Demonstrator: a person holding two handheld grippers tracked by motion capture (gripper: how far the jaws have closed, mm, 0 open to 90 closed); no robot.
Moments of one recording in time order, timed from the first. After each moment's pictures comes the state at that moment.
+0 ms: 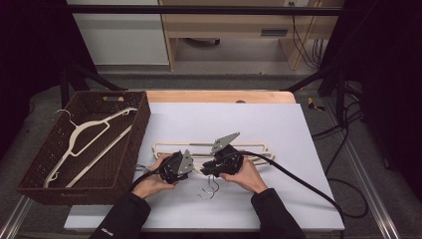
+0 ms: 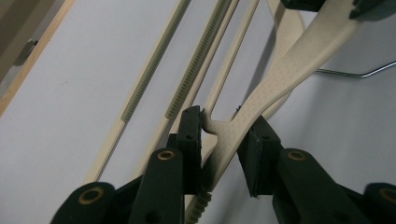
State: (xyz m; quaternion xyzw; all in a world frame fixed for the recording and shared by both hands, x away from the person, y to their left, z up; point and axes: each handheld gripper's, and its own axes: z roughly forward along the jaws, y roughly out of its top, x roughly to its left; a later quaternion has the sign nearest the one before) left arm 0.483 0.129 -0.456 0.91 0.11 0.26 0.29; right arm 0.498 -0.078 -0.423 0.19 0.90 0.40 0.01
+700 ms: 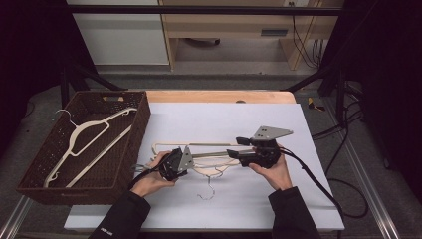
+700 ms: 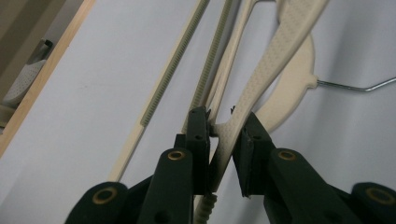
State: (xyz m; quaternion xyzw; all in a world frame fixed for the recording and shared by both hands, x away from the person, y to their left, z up) left arm 0.485 0.127 -0.436 0.91 0.12 0.27 0.28; right arm 0.481 -0.169 -0.381 0.29 0.79 0.52 0.14
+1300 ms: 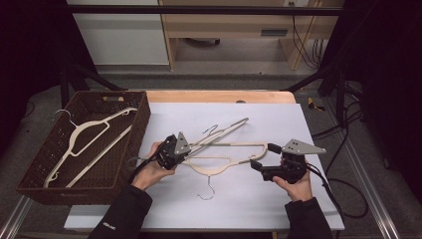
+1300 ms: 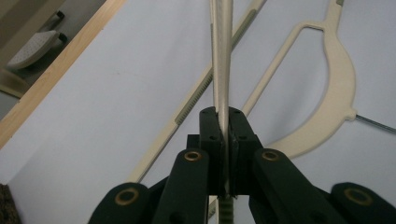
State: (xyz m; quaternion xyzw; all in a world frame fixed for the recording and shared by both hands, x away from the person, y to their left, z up) left arm 0.504 0.135 -0.415 0.90 0.20 0.25 0.30; right arm 0.443 -0.224 -0.395 0.37 0.74 0.53 0.17
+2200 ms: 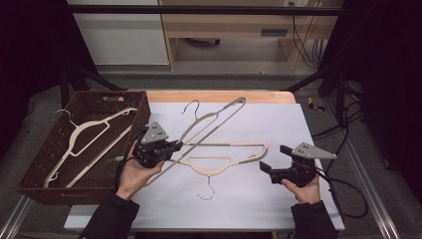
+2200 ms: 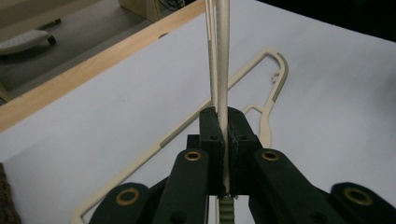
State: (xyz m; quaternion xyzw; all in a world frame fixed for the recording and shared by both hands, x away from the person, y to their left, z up) left arm 0.458 0.169 -0.331 0.83 0.29 0.20 0.43; right arm 0.436 -0.242 -0.399 0.40 0.73 0.52 0.20
